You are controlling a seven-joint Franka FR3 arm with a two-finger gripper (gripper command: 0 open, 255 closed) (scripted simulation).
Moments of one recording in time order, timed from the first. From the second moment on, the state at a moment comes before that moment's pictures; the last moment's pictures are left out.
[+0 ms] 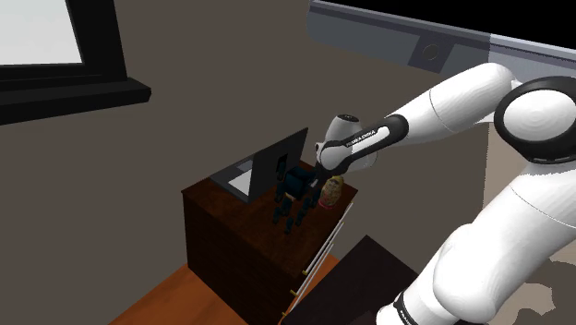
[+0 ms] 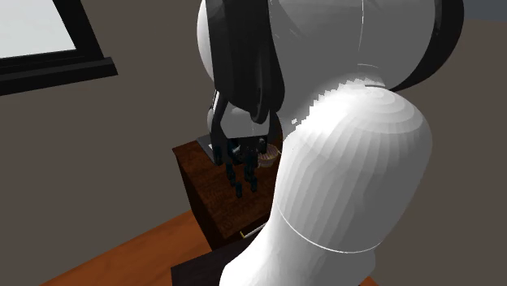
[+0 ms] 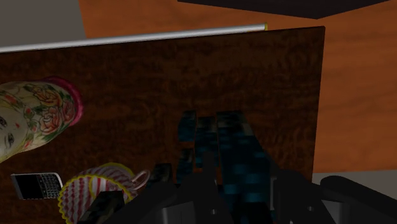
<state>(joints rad) 0.00 -0.04 -0.21 -2.54 0.02 2.59 -0.40</state>
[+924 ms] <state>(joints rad) 0.00 -0.15 -0.20 -2.51 -0.02 2.45 -0.37</state>
